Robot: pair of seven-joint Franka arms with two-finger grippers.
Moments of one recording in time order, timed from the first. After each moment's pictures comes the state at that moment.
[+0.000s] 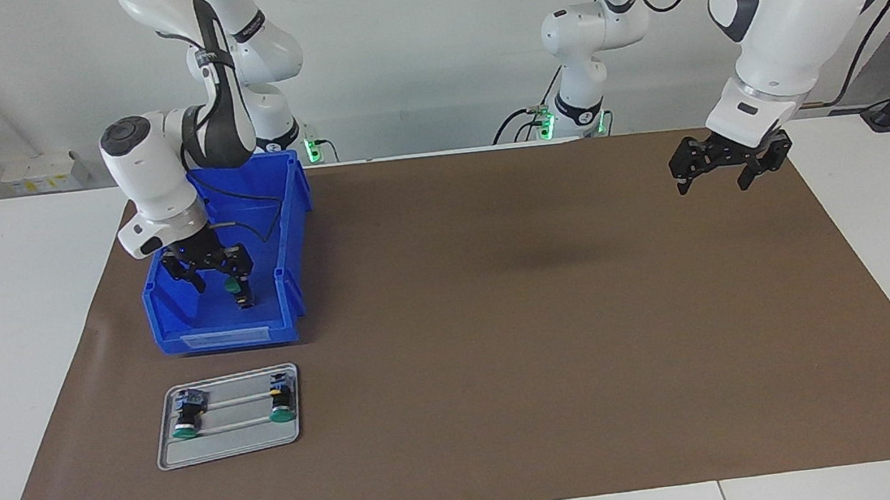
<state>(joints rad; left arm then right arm) 0.06 0.06 -0.13 -1.61 0.05 1.66 0.04 -0.02 -0.10 -0.05 -2.10 0.05 2.13 0.02</state>
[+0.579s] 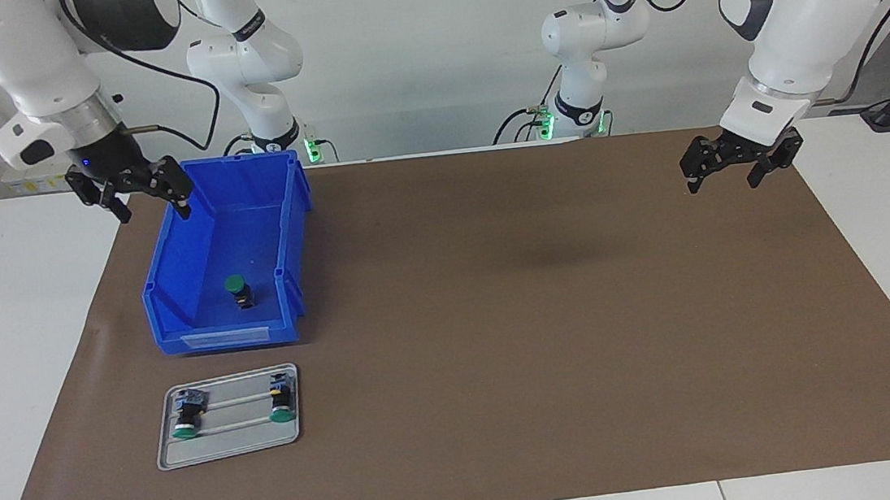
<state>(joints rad) 0.06 0.06 -0.13 -1.61 0.05 1.66 0.04 -0.03 -0.09 -0.04 -1.64 -0.03 1.59 0.02</state>
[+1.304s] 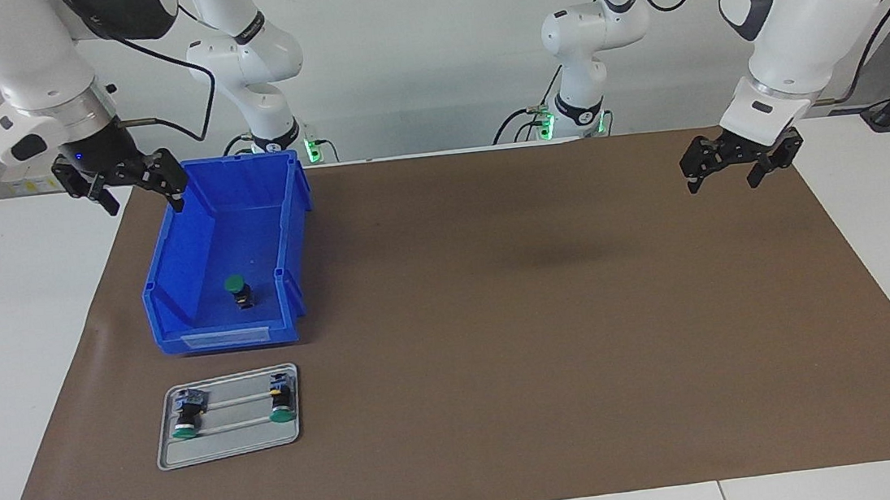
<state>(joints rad) 0.06 0.06 -0.13 -1.61 0.05 1.66 0.04 -0.02 -0.02 -0.03 -1.59 -0.03 1.57 0.00</state>
